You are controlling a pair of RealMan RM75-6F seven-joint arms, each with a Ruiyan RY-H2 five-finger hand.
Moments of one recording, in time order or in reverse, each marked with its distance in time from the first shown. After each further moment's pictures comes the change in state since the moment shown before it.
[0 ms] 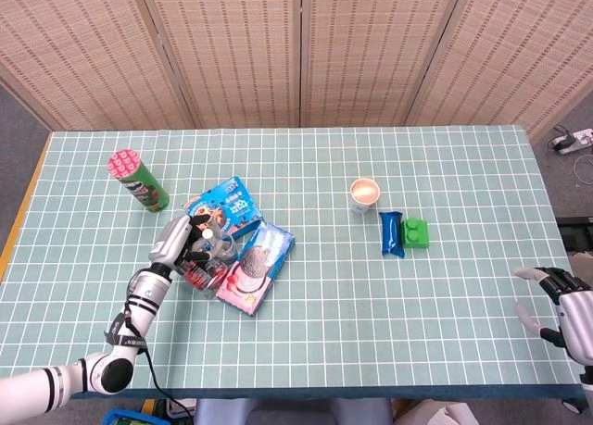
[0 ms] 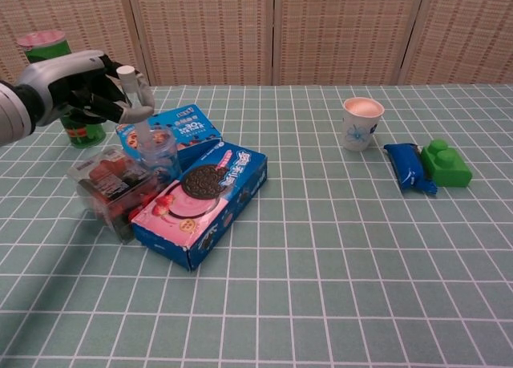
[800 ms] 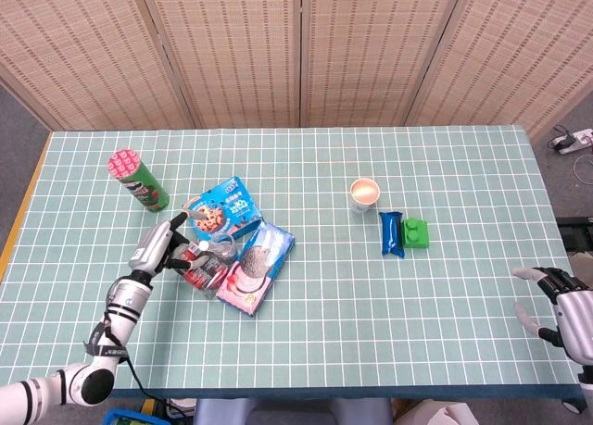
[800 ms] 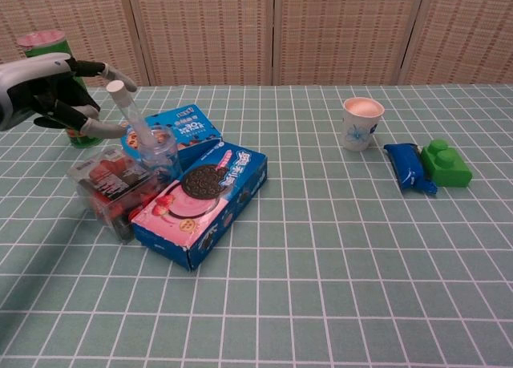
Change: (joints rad) left arm 0.076 0.078 0.034 -0.042 0.053 0.029 -0.010; right arm 0.002 -0.003 -0.001 -0.002 0.000 -0.005 -0.011
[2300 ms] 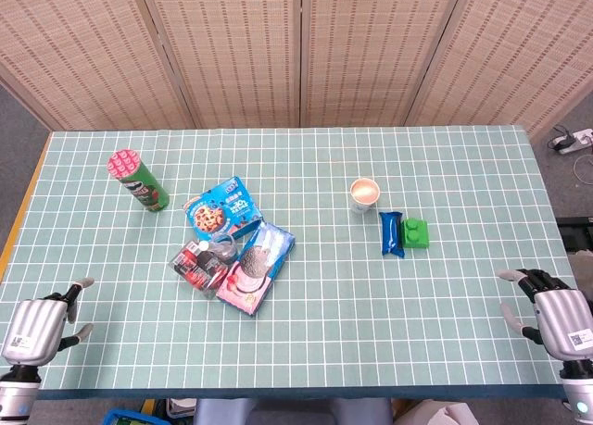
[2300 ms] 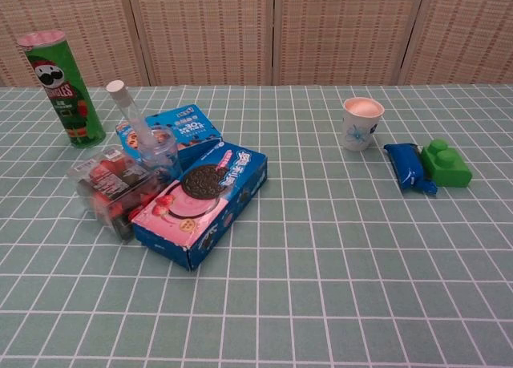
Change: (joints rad) left arm 0.446 0.213 0.314 0.034 0.445 0.495 0.386; right arm 0.020 -0.036 -0.007 -0.030 0.021 -0.061 -0.144
